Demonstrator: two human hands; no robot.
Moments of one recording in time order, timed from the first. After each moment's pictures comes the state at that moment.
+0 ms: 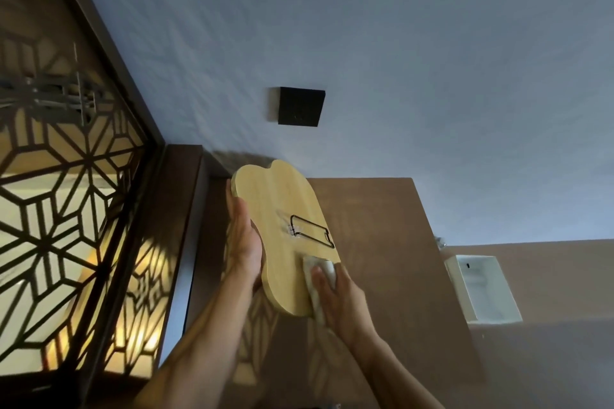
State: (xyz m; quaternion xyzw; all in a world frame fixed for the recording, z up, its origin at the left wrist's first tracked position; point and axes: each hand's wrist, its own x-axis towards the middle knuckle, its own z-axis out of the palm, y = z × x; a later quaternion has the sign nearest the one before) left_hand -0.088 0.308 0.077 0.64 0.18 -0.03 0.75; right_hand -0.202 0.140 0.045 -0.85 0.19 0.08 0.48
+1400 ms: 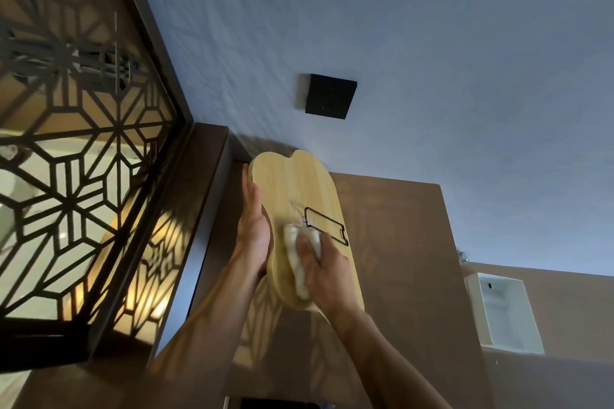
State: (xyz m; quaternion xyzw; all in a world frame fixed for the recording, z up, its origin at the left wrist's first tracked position) left_hand -0.091 0.310 0.078 0.62 0.16 0.00 0.76; right_hand -0.162 0.168 0.056 -0.88 0.11 0.07 0.46
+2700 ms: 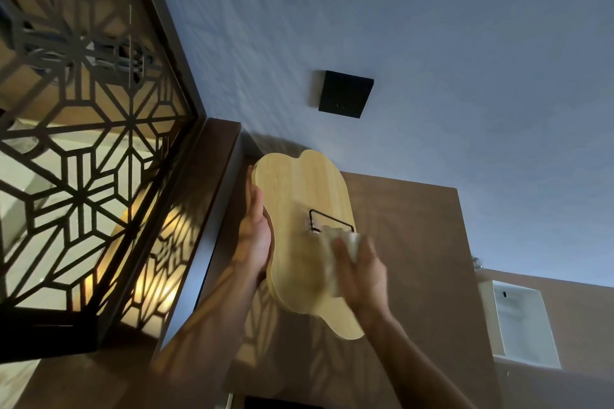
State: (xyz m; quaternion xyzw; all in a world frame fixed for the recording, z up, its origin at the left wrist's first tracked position) left_hand -0.098 0.318 0.076 0.67 0.22 0.00 0.71; right_hand -0.154 0.129 0.038 -0.88 0.20 0.04 0.42
